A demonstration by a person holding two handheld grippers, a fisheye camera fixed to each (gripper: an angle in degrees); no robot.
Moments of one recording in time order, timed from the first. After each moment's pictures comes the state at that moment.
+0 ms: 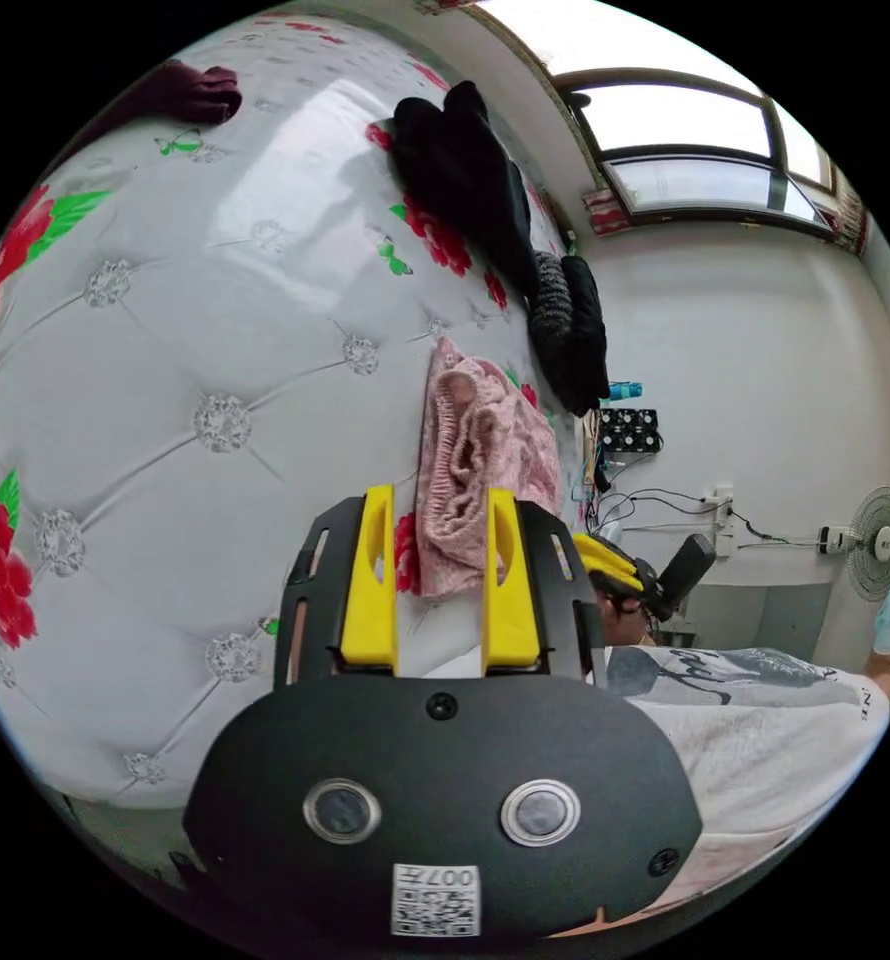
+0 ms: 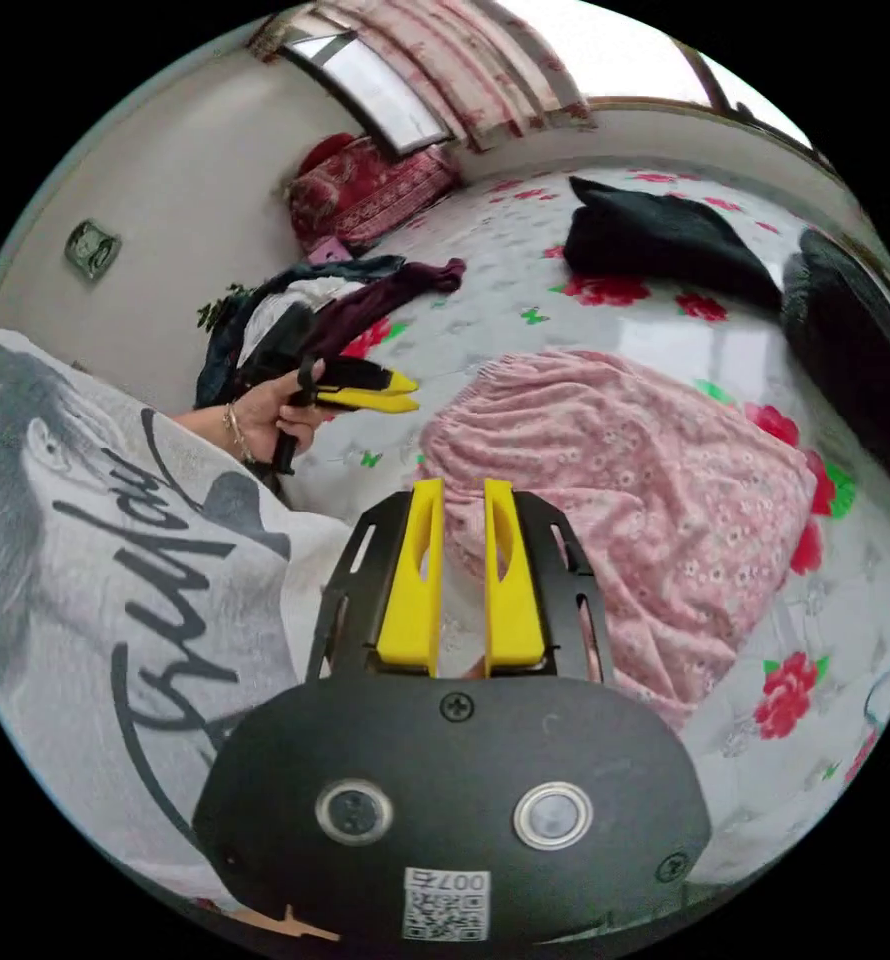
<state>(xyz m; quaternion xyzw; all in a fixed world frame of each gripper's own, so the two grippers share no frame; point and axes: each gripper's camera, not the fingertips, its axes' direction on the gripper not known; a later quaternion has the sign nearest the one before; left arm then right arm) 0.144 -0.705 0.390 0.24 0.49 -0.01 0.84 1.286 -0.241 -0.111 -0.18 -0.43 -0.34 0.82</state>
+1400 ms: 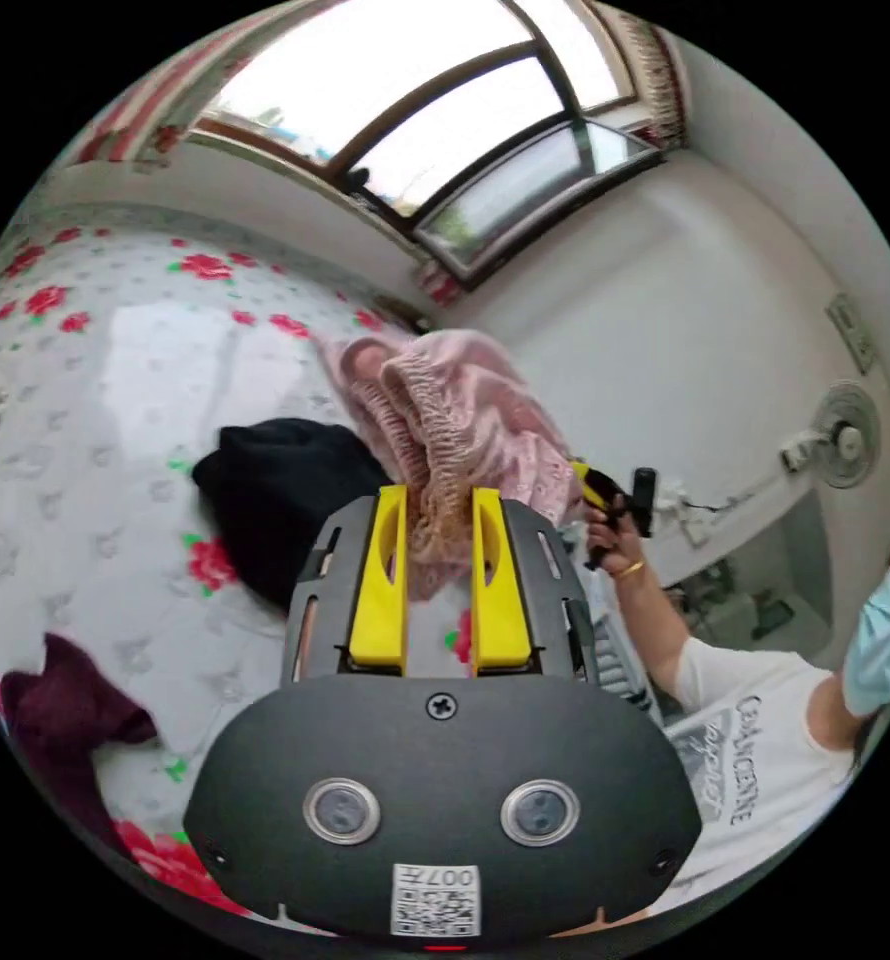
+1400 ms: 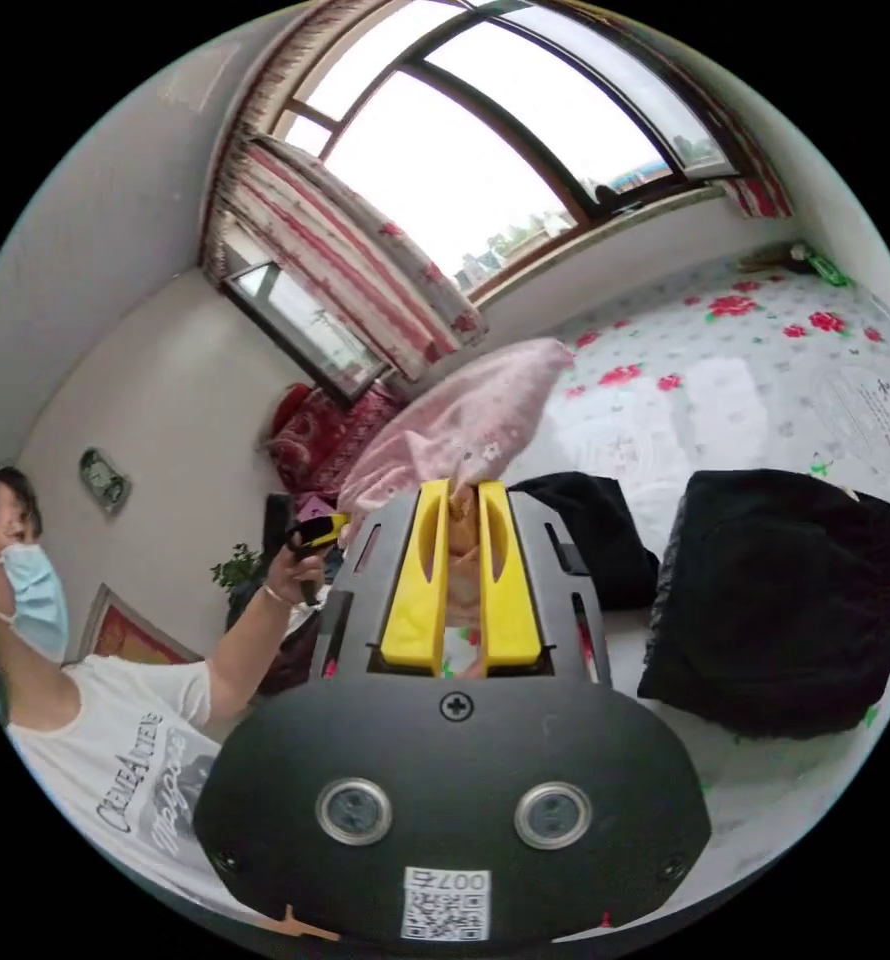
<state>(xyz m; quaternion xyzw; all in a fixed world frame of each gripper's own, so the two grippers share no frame) 0.070 -0.919 0.079 0.43 0.41 0.13 0.79 1.228 -0.584 -0.006 -0.02 -0.51 -0.12 0.85</state>
